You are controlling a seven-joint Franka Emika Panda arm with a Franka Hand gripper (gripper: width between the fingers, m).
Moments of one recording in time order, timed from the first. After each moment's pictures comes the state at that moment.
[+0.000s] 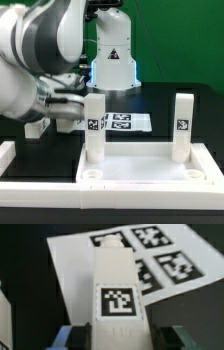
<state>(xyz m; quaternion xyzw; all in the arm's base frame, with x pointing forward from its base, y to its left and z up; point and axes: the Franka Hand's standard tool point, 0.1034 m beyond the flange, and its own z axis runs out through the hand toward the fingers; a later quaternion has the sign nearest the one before) 0.413 -0.113 0.068 -0.86 0.17 0.45 0.17</state>
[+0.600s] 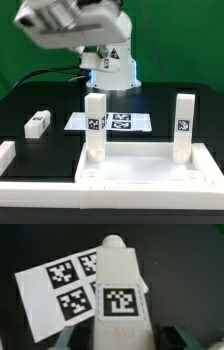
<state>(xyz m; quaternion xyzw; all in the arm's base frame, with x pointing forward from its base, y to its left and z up) 0.431 -0.038 0.178 -0.91 0.23 0.31 0.14</state>
